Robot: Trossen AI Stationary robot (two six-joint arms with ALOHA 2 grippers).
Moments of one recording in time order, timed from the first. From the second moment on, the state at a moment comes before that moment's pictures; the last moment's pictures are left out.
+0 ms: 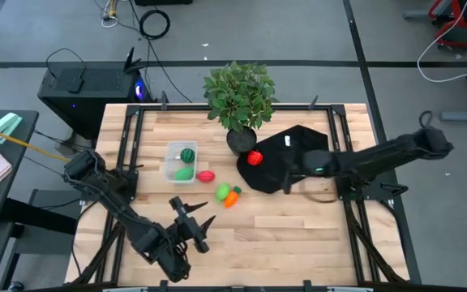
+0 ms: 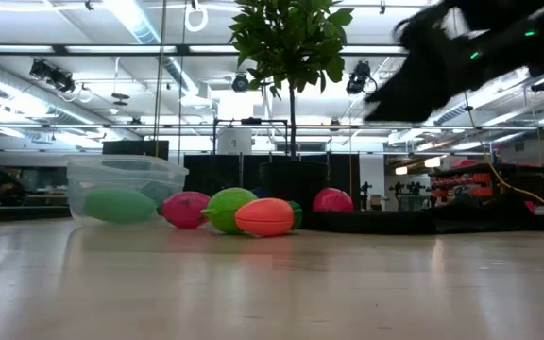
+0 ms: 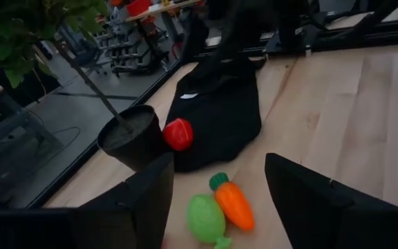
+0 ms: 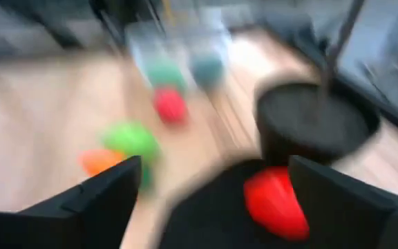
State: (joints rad) left arm -0.79 1.74 1.33 -0.75 -1.27 -0.85; right arm 0.07 1.08 0.40 0.29 0.30 0.15
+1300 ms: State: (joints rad) left arm -0.83 1.73 1.33 -0.76 -1.28 -0.85; right arm -0.10 1.51 0.66 0.05 0.43 -0.06
